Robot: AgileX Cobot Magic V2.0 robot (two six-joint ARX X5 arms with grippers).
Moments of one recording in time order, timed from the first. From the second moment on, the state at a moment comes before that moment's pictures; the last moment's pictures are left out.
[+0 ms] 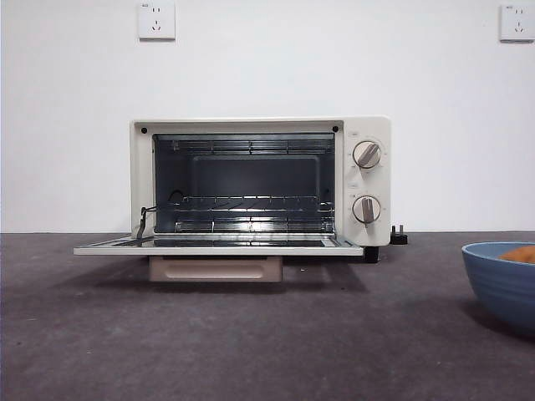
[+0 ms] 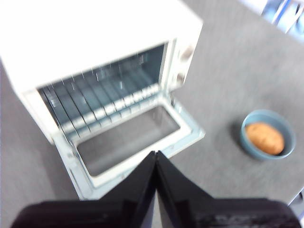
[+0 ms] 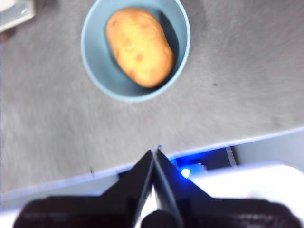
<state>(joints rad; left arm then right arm) -0.50 1.07 1.51 -0.99 0.11 -0.03 0.37 0.71 0.83 -1.23 -0.03 0.71</state>
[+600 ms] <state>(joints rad) -0.50 0.82 1.51 -1.13 0.08 -0.01 0.37 0.86 0.63 -0.98 -0.04 1.00</state>
